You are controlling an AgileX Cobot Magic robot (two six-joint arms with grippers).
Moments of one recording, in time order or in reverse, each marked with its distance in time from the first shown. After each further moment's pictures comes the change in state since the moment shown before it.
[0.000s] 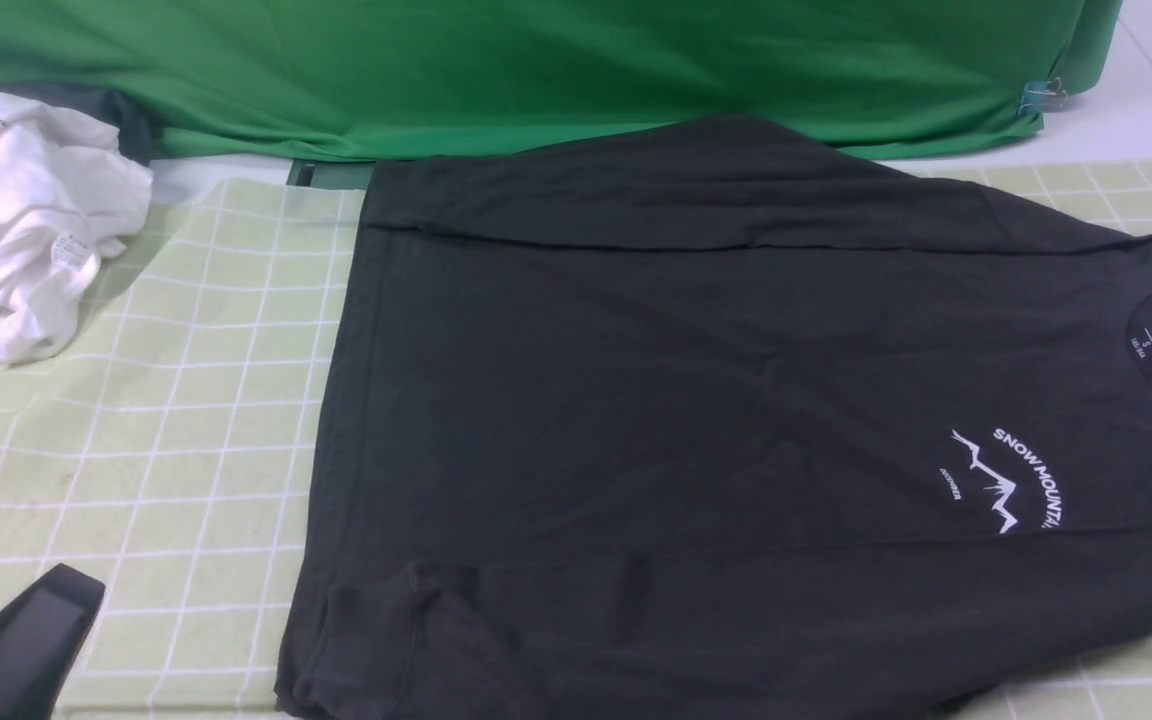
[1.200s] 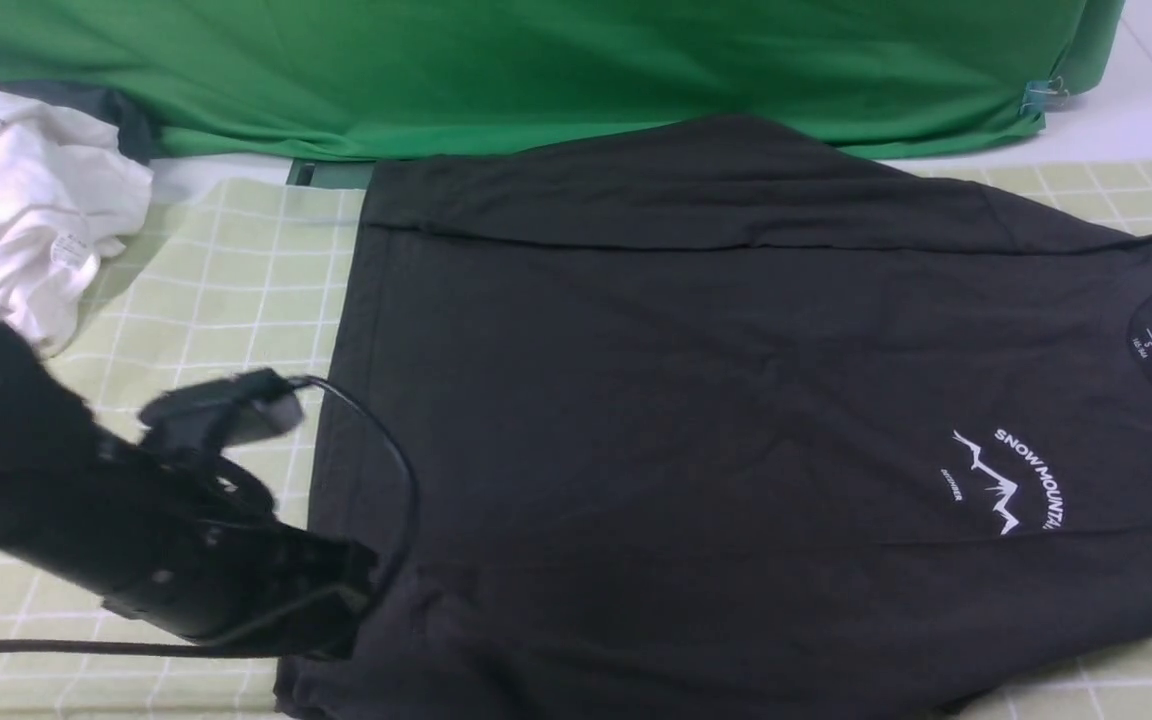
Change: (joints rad) right arm 0.000 0.754 -0.757 -0.104 0.664 -0.688; left arm -0.131 1.422 -0.700 0.302 0.622 0.511
